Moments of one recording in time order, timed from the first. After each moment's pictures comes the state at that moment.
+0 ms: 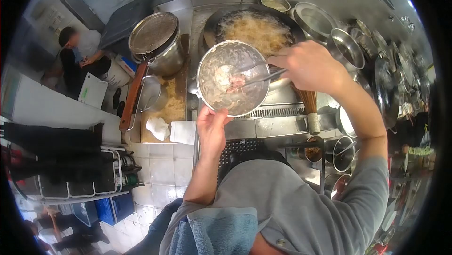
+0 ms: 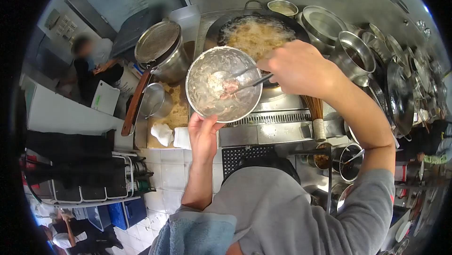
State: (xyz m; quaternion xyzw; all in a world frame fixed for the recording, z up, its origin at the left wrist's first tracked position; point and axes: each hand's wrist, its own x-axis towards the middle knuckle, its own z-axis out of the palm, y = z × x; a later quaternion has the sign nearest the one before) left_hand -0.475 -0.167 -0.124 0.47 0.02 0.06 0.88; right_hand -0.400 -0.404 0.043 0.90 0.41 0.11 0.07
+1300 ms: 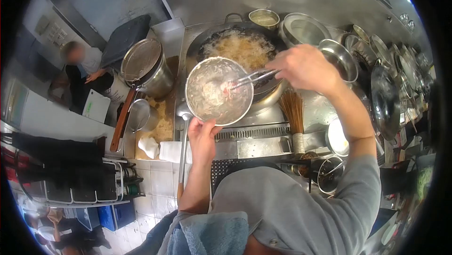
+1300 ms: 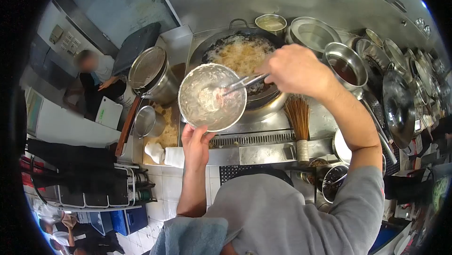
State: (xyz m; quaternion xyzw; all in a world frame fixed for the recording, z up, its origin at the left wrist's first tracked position) left_hand -0.447 -0.227 -0.114 0.49 0.07 0.07 0.87; right_hand -0.366 -0.500 0.048 0.92 0.37 0.12 0.00
